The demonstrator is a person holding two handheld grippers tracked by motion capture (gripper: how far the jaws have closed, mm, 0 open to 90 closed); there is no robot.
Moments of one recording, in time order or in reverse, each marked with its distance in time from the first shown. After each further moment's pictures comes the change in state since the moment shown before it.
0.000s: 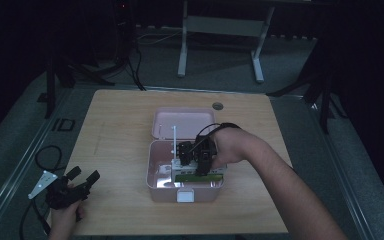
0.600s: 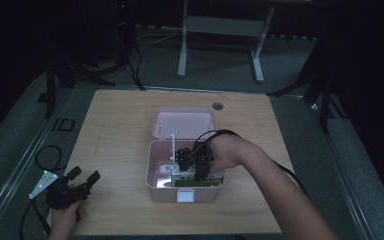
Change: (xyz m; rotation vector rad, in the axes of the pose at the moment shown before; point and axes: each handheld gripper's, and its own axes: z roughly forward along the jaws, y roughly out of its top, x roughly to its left) left arm 0.000 0.000 0.000 0.004 0.000 0.002; right arm 0.000 0.003 0.029 0.006 0.025 -0.003
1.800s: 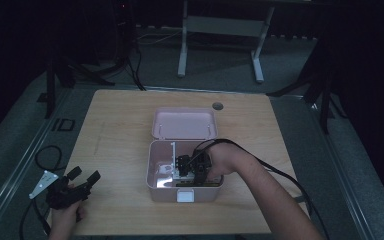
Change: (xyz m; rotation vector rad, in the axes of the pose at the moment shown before) left arm 0.000 0.000 0.000 0.005 0.001 0.003; right arm -0.008 -0.001 0.049 0.014 -0.003 0.028
